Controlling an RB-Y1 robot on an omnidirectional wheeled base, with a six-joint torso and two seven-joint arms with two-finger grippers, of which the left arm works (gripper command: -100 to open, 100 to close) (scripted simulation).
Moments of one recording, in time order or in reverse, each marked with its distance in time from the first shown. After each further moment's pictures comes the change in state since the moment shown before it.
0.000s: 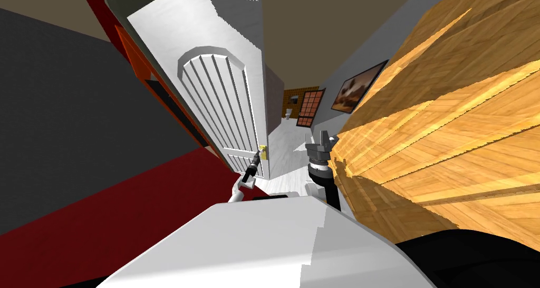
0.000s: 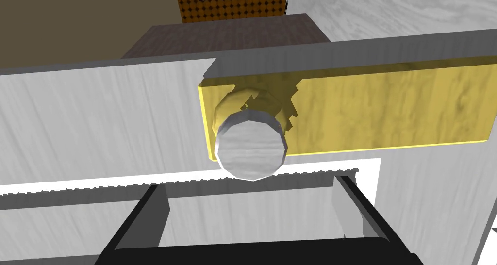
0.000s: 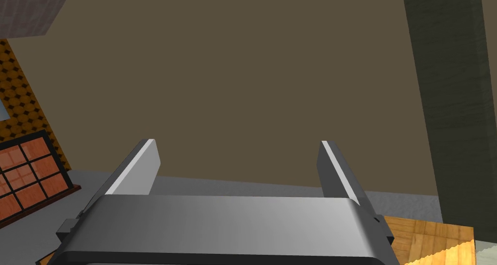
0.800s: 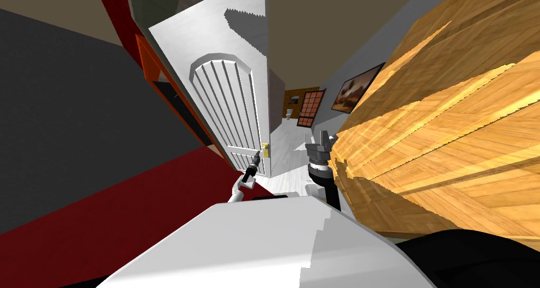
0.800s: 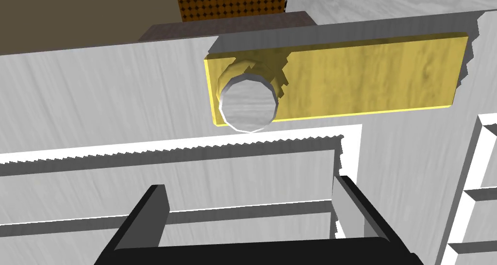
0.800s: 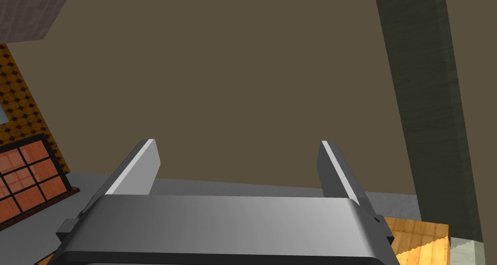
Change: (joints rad) arm -0.001 0.004 -0.005 0.001 -0.002 0.004 0.000
